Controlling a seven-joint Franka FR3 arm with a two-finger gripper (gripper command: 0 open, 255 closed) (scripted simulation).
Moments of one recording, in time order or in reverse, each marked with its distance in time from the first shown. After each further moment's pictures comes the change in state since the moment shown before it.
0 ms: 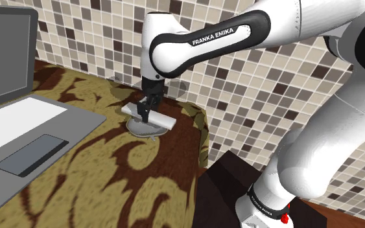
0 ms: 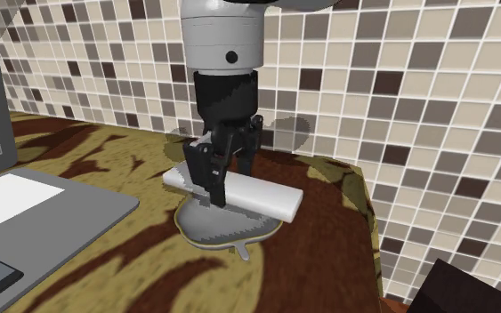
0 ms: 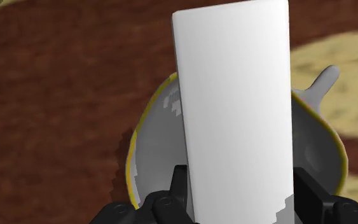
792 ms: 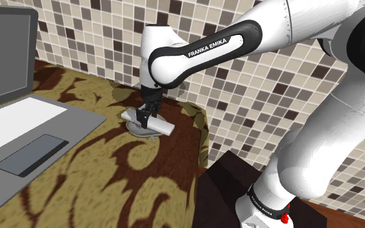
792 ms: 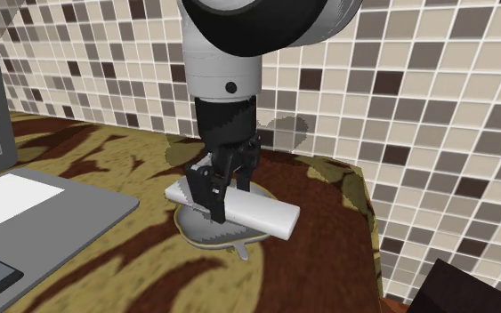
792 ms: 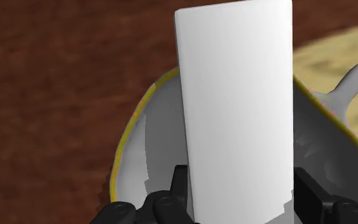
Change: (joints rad) arm 0.001 0.035 0.003 -0.038 -0.008 0.074 0.009
